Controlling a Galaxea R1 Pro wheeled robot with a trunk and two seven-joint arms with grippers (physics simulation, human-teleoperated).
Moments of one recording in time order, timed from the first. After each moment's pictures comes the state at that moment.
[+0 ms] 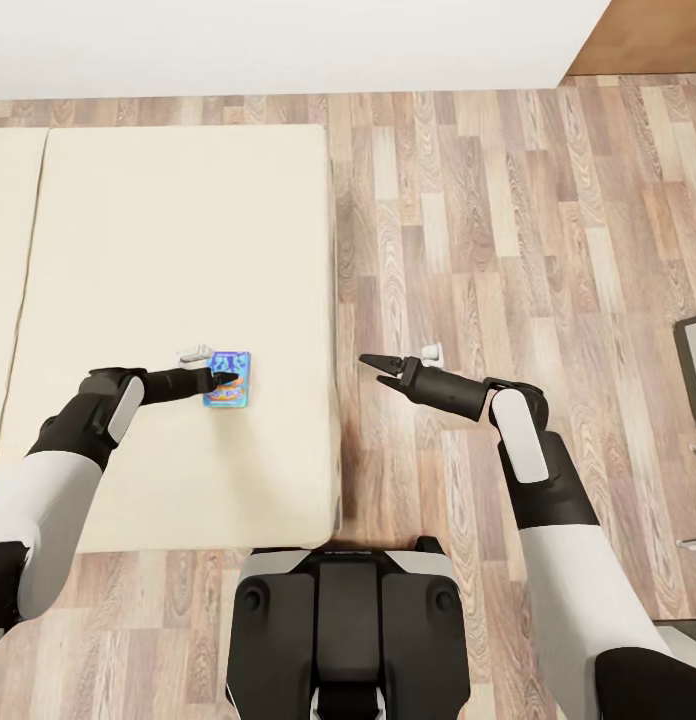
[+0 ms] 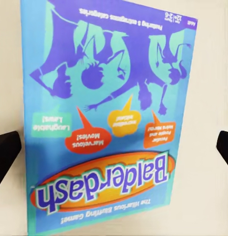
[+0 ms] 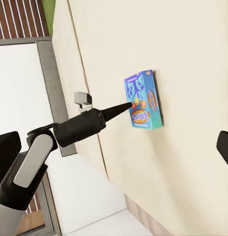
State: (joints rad) left arm -1.16 0.25 0.01 -0.69 0.18 0.67 -0.50; right arm -0.89 0.05 -0.02 -1.28 -0.79 1.03 0.41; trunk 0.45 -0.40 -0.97
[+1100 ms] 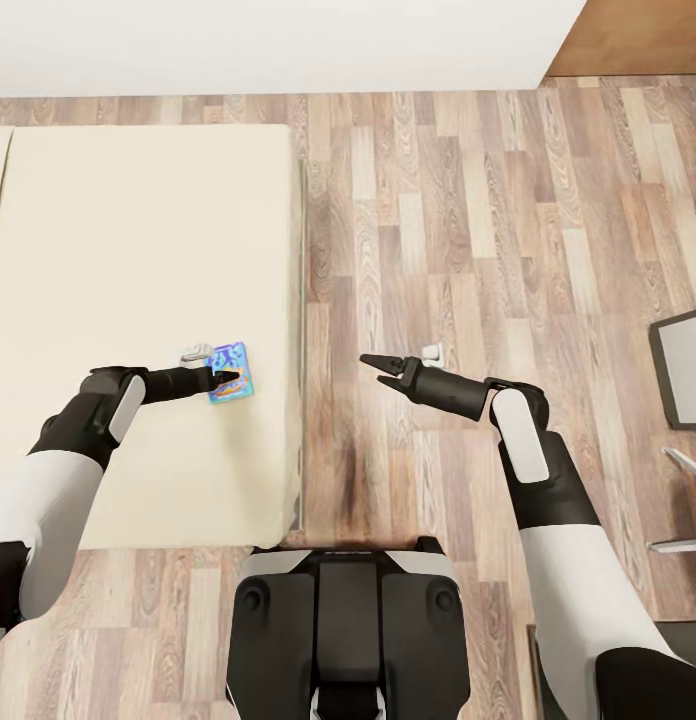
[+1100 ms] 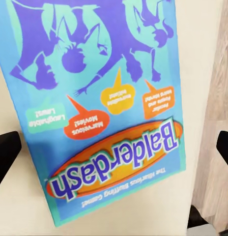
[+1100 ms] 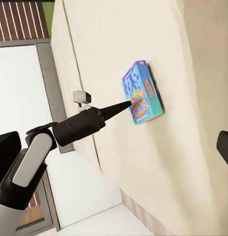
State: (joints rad) left arm -1.16 0.25 0.01 -0.70 0.18 0.67 -0.50; right arm -0.89 0.05 -0.02 -1.28 -0.79 1.04 0.41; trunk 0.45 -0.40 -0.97
